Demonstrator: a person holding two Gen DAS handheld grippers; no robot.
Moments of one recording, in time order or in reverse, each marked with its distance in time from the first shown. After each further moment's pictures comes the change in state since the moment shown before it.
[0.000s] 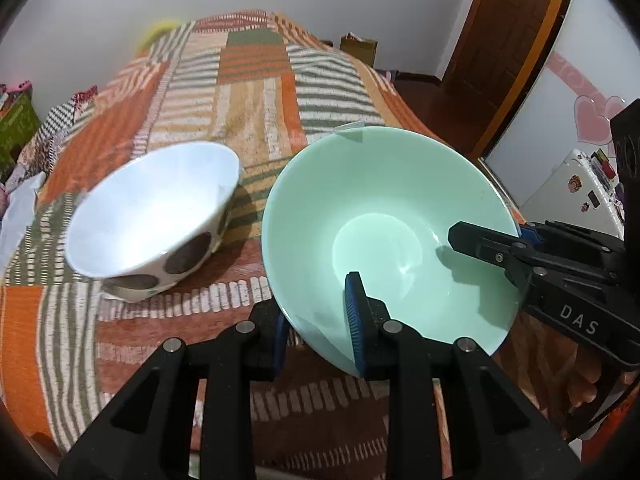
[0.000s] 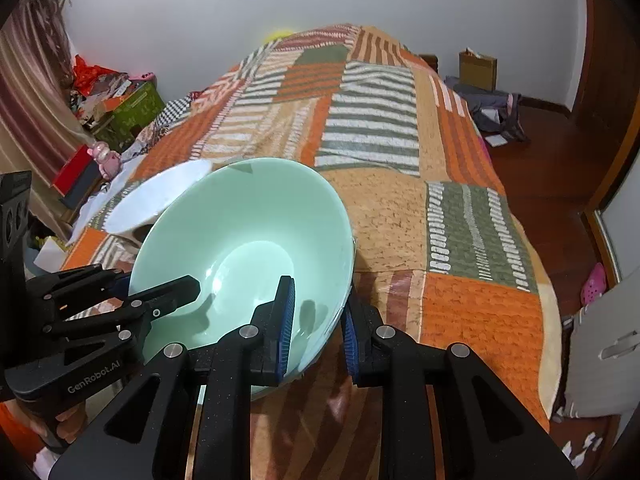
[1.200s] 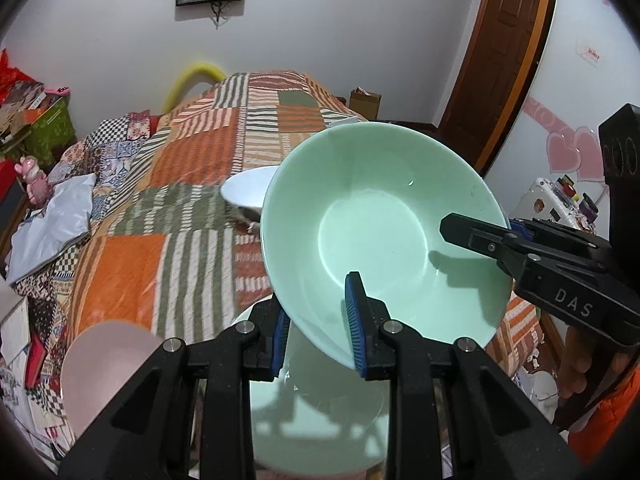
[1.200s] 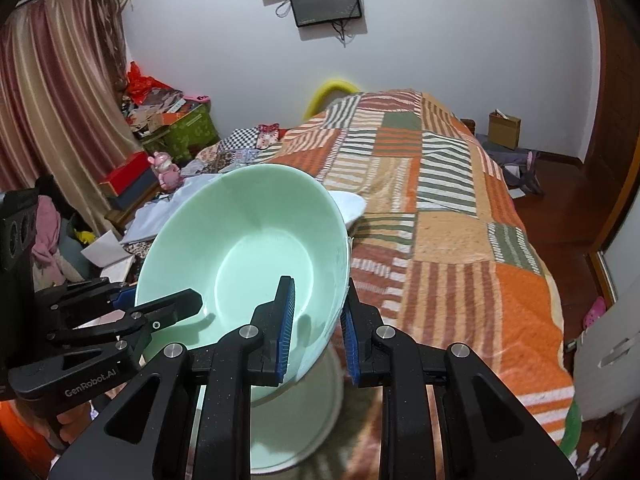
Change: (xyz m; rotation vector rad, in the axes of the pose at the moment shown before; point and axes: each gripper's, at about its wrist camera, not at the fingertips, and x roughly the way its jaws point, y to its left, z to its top) left arm -0.200 0.053 -0.095 -0.047 -0.178 0.001; right arm -0.091 0.138 -0.037 -0.086 -0.161 0.048
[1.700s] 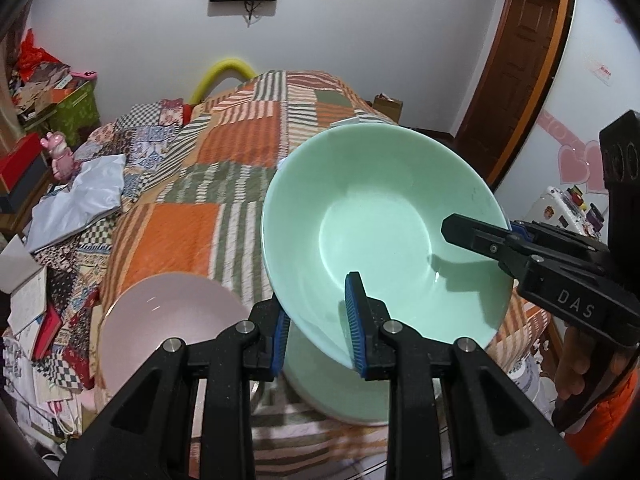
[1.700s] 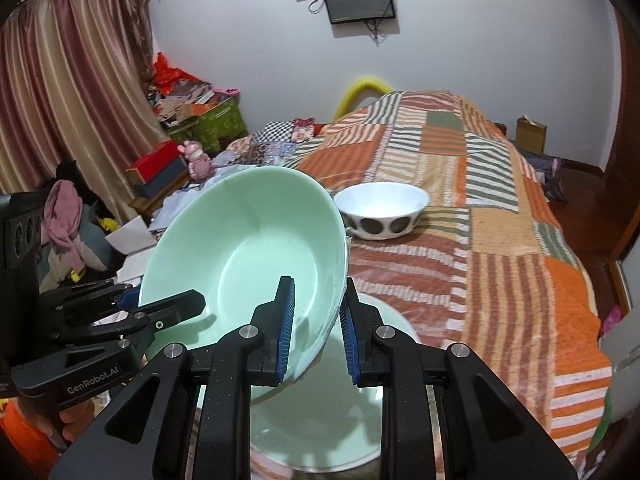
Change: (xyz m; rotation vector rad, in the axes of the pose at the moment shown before) left arm -0.045 0.052 -0.040 -0.058 -0.013 0.051; right arm 0.011 0.056 -0.018 -0.045 0.003 0.075
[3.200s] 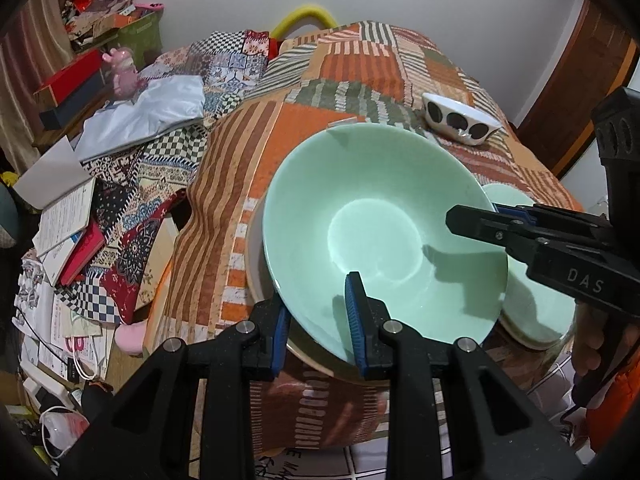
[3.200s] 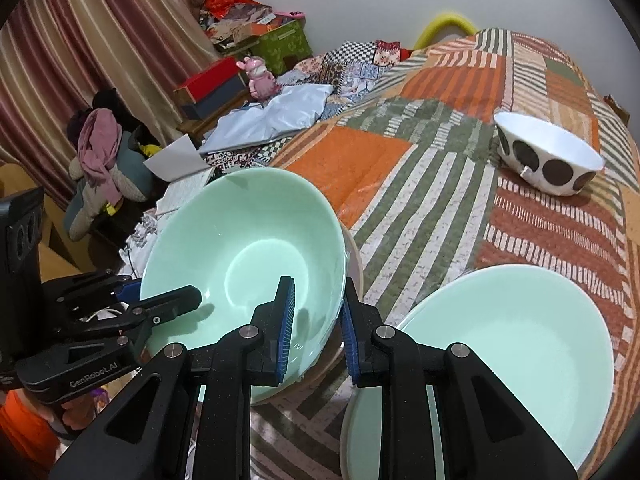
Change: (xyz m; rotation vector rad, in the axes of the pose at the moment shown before) left arm 0.020 0.143 -0.075 -0.174 0.151 0.143; right arm 0.120 0.097 -0.030 -0.098 0.255 0.198
